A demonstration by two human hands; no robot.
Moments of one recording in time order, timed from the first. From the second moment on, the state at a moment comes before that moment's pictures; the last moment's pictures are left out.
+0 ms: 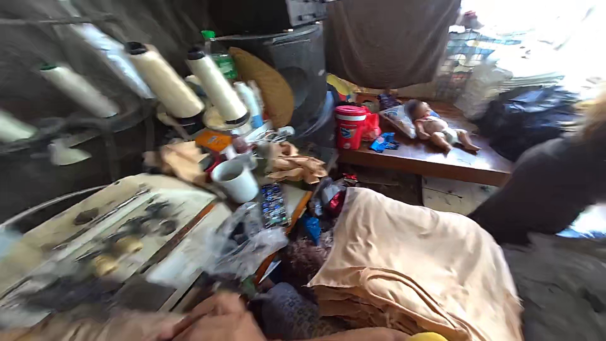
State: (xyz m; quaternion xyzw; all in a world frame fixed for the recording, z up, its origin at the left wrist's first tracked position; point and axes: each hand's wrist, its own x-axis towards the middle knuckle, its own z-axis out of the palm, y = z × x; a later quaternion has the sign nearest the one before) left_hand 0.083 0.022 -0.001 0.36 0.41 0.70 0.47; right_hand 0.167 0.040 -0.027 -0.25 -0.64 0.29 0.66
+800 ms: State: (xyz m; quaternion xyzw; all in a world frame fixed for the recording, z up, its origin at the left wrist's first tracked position) left_hand 0.056 -0.028 -0.014 0.27 0.43 0.77 0.40; right_hand 0.168 0.046 -0.035 -0.29 -0.63 0.51 0.51
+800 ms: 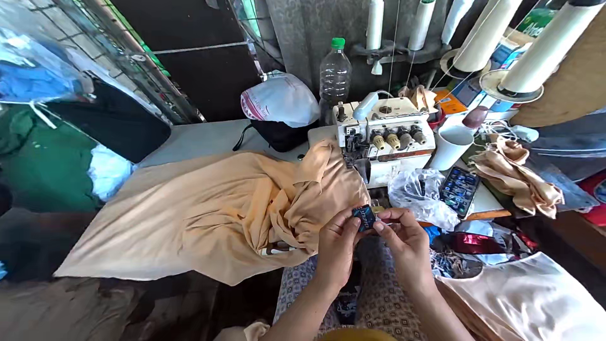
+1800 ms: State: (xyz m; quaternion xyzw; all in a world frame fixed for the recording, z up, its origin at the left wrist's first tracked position) left_hand 0.042 -0.030 -0.032 0.36 0.54 0.72 0.26; right_hand 0.167 0.044 -0.029 -0.24 -0.63 0.58 0.46
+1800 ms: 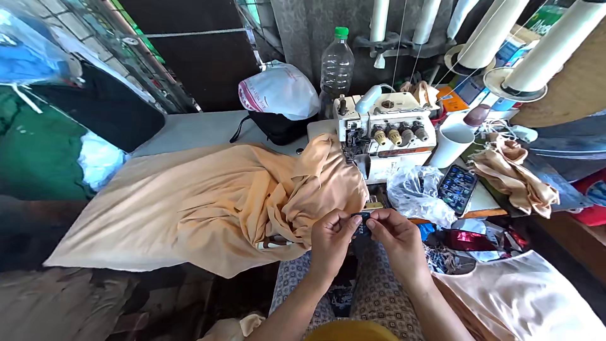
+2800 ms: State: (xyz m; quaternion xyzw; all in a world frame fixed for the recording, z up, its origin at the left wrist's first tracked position) left_hand -0.024 0.046 -0.022 0.62 0.69 0.37 -0.09; right_hand 0.087 0.158 0.006 -0.41 -0.75 0.45 0.25
